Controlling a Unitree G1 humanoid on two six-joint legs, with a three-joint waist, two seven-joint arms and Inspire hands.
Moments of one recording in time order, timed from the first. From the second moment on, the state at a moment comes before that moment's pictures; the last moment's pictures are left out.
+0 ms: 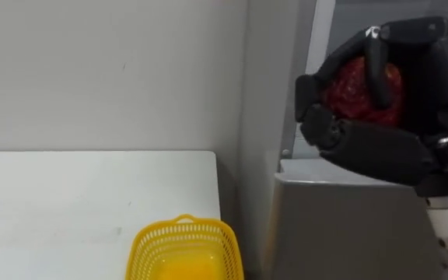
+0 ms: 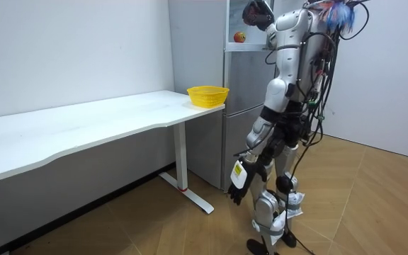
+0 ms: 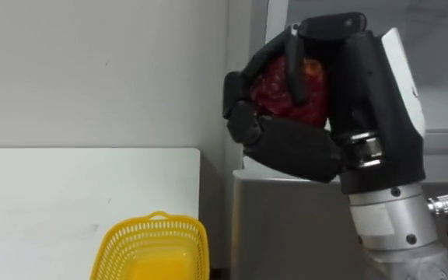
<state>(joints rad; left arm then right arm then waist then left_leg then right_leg) 0.21 0.25 -0.03 1.13 0.39 0.03 -0.10 -0.25 -0.41 0.04 -0.58 0.01 -0.12 -0.06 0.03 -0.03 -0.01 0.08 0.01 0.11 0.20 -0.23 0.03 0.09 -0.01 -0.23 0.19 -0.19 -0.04</state>
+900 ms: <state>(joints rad) 0.12 0.28 -0.10 1.14 0.39 0.02 -0.15 -0.37 -0.39 0.34 -0.26 -0.53 -0.09 0.05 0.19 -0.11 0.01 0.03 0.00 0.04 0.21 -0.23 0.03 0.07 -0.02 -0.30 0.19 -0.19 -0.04</state>
